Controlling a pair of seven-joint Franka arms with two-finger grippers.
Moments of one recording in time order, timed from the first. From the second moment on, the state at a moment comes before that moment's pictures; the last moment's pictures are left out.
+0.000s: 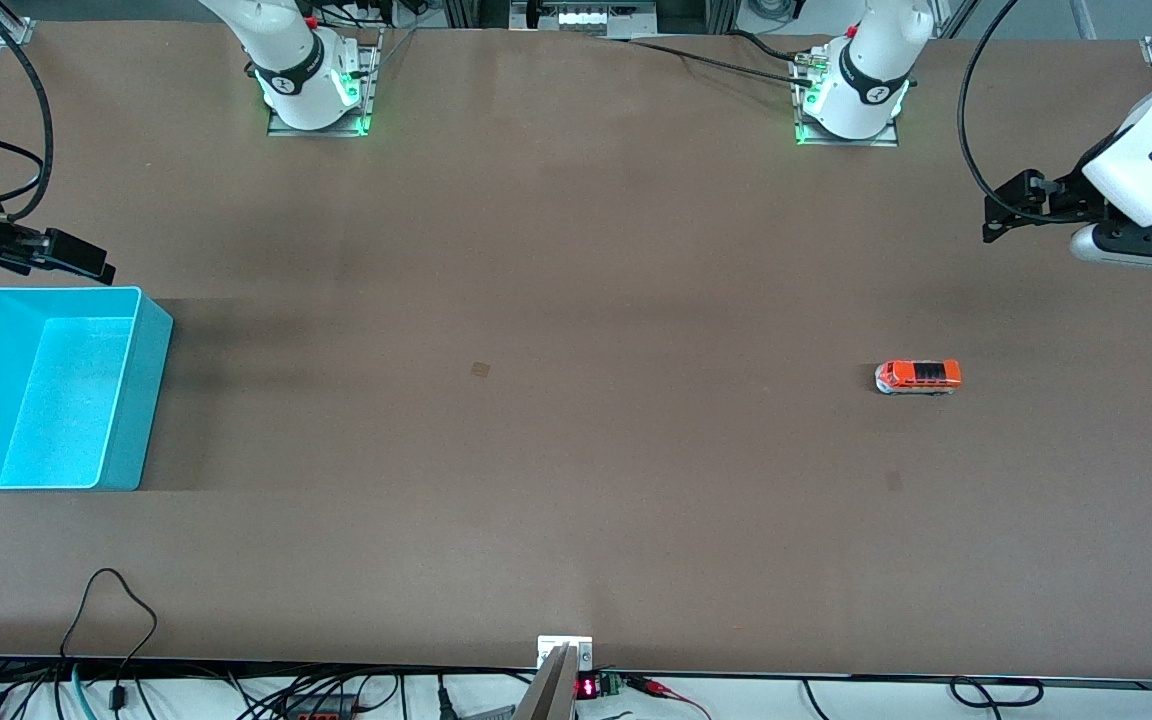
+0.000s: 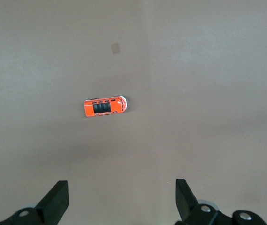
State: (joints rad) left arm 0.00 -0.02 -0.07 -1.64 0.00 1.55 0.04; right arm 0.03 0.13 -0.06 -1.50 0.01 1.53 0.09
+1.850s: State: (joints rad) left arm 0.02 0.22 -0.07 -1.70 0.08 1.65 0.80; right arm 0.02 0.14 -0.06 -1.51 0.01 1.54 0.09
